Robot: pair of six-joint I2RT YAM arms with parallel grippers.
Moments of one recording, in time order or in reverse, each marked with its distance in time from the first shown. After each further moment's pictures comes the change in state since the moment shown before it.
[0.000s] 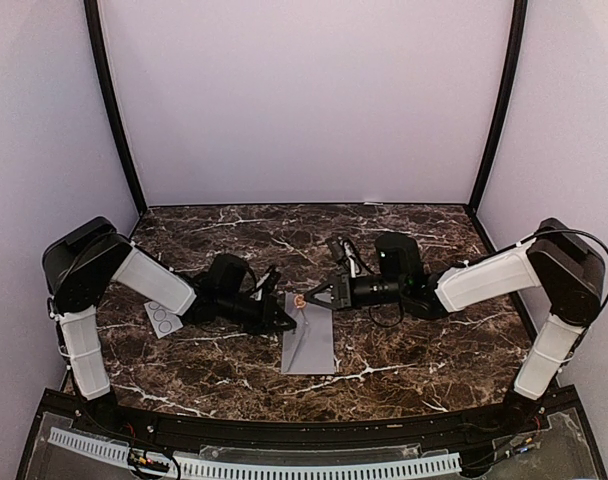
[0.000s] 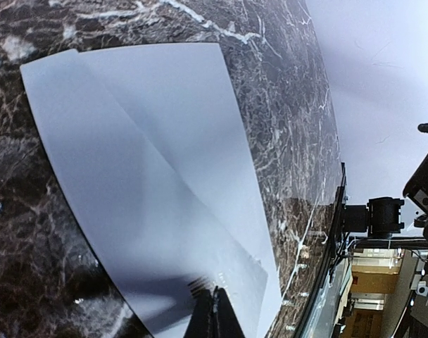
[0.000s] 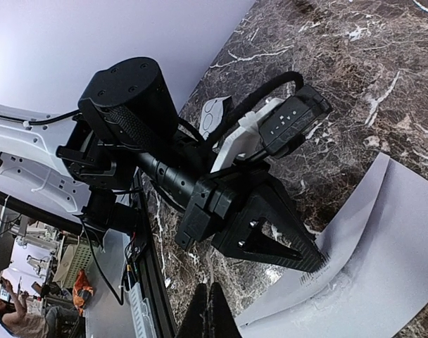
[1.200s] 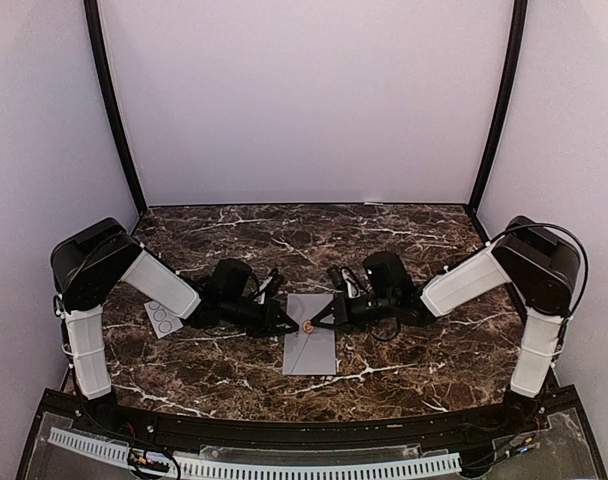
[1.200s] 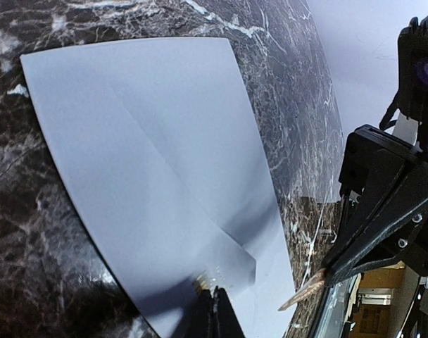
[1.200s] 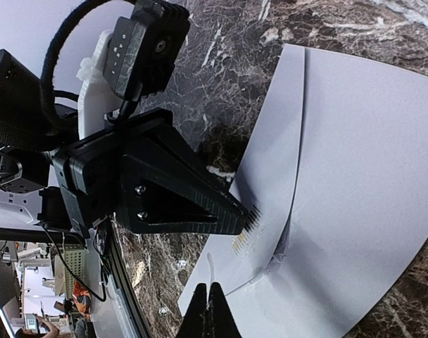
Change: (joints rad) left arm -0.011 0.063 0.000 0.060 -0.009 0.026; right arm -0.022 0.150 0.000 -0.095 0.012 0.086
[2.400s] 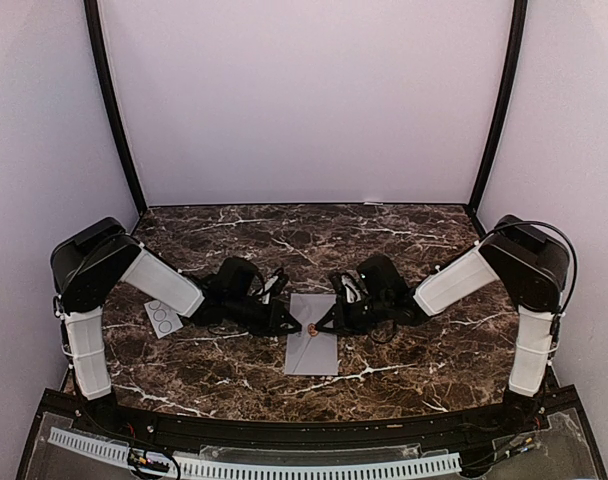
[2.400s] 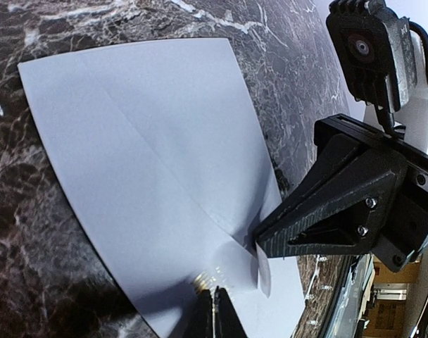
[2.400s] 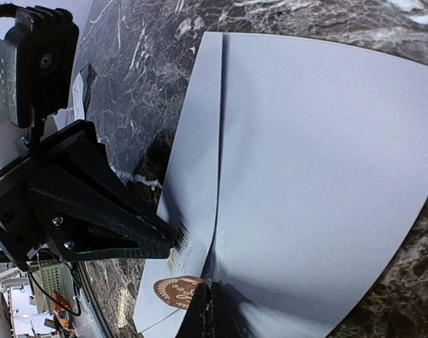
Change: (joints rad) left arm -0.025 -0.006 0.038 -0.074 -0.048 0.051; right arm -0.008 0.068 0.044 -0.095 0.085 -0.020
